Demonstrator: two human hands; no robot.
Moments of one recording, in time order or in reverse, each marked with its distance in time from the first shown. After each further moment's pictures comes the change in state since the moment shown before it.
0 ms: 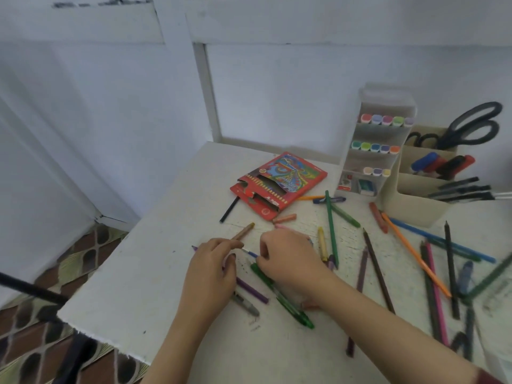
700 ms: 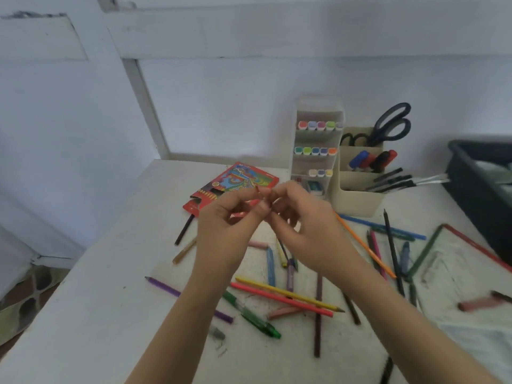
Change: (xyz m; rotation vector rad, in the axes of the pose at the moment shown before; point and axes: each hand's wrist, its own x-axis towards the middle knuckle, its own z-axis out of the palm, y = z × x) left_hand 0.056 0.123 -0.014 -0.983 -0.053 0.001; right_hand -0.049 0.036 -0.075 0.510 0.553 -0.132
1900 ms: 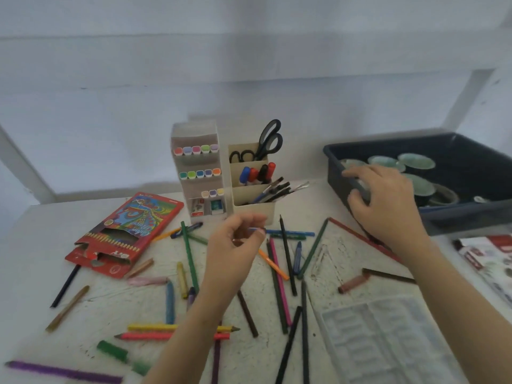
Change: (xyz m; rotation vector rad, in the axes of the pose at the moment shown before) left_hand -0.014 -0.022 0.148 0.089 -0.320 -0.057; right_hand -0.083 0.090 -0.220 -0.873 0.382 0.378
